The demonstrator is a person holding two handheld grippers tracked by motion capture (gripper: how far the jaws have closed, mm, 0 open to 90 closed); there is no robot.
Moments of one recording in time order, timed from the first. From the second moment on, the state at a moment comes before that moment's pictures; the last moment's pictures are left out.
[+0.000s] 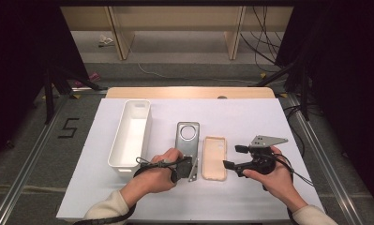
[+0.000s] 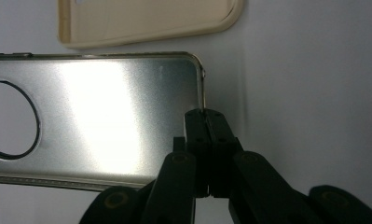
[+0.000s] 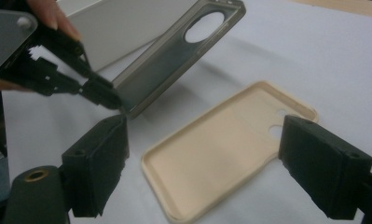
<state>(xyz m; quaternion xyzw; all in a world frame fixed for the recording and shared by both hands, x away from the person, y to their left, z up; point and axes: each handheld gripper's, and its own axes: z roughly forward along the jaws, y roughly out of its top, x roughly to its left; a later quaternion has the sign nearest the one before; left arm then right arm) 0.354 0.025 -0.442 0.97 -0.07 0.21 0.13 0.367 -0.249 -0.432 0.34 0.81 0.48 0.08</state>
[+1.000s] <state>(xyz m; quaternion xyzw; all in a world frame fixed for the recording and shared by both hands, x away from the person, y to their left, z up) 0.329 0.010 -0.430 0.96 -0.10 0.22 0.15 0.446 -0.180 -0.449 0.41 0.78 0.47 -0.01</state>
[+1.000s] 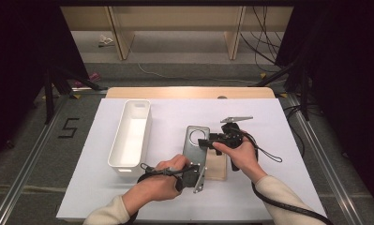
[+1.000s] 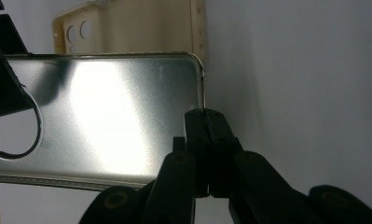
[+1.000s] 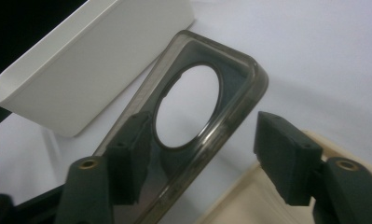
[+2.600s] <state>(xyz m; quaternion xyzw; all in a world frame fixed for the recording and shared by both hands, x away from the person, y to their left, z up) 0.373 0.063 -0.390 0.82 0.26 0.19 0.47 0.426 -0.208 -0.402 0.39 0.73 0.56 -0.01</state>
